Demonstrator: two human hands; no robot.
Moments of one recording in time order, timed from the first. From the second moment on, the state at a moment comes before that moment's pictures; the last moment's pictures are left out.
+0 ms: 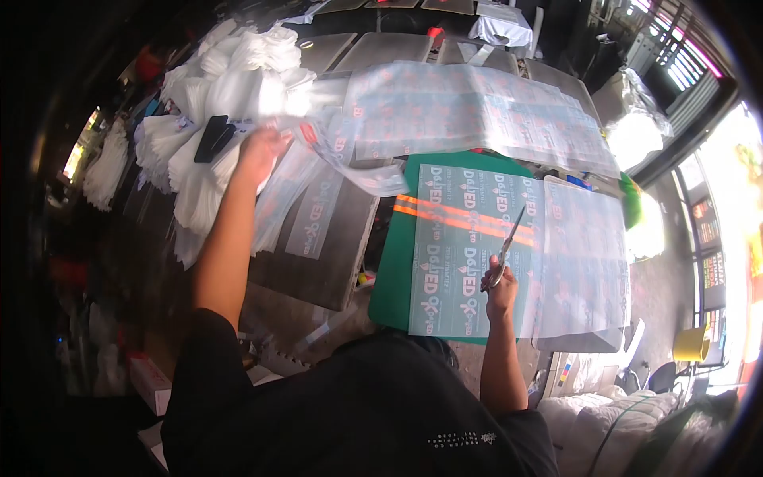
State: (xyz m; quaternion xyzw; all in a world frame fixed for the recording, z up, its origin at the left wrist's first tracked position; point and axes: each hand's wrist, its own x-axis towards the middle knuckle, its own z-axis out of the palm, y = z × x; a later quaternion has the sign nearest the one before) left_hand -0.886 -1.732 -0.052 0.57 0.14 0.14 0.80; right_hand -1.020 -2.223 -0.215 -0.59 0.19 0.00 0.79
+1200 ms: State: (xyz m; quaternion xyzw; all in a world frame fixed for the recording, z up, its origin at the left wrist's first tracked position) left_hand -1.135 -1.927 -0.288 0.65 0.18 -0.49 0.55; right_hand -1.166 -2.215 -0.259 -0.67 0.20 0.17 0.69
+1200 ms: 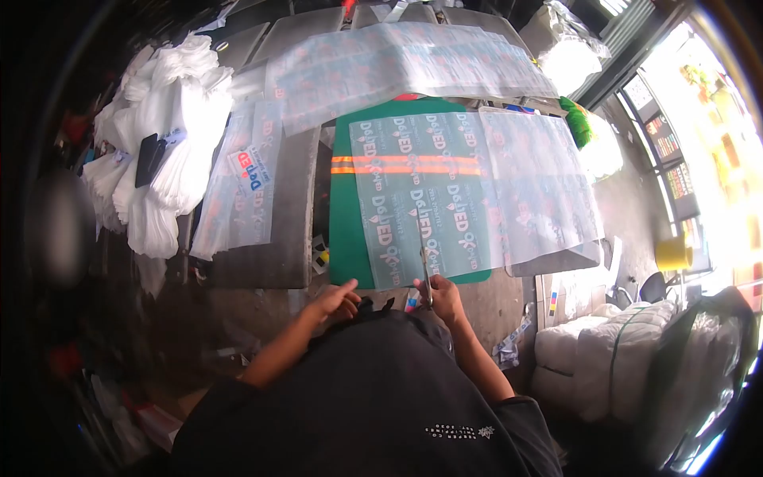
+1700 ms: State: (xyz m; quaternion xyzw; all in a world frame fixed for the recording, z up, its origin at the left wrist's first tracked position) left_hand -1.116 -2.038 -0.288 0.74 0.27 -0.05 0.62; right_hand -1.162 -2.294 -0.244 -0.72 -0.01 0.29 0.64
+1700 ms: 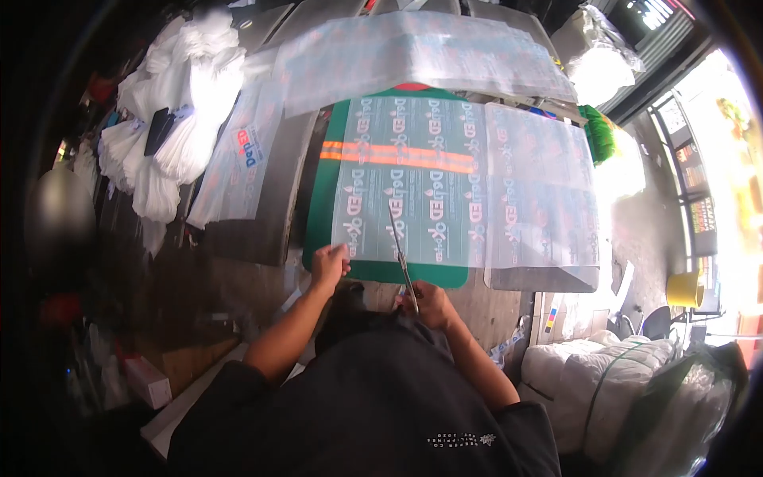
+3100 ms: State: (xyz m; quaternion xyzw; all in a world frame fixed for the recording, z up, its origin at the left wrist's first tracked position) left_hand -1.116 -2.043 -0.304 0.52 0.29 -0.21 0.78; right_hand -1.176 -2.182 -0.283 -0.66 0.17 0.29 0.67
